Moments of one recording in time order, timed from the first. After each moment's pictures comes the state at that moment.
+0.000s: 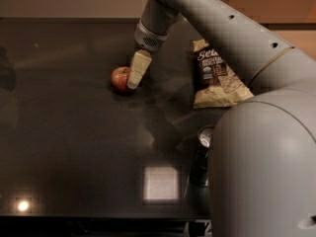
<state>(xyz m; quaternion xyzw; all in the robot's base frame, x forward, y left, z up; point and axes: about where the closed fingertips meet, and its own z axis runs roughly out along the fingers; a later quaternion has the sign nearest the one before) 0.684 0.060 0.862 -0.66 0.72 0.11 0.19</state>
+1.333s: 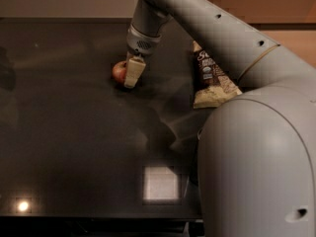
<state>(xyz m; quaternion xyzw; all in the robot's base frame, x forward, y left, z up) 0.662 0.076 0.854 -0.71 0.67 0.12 0.15</state>
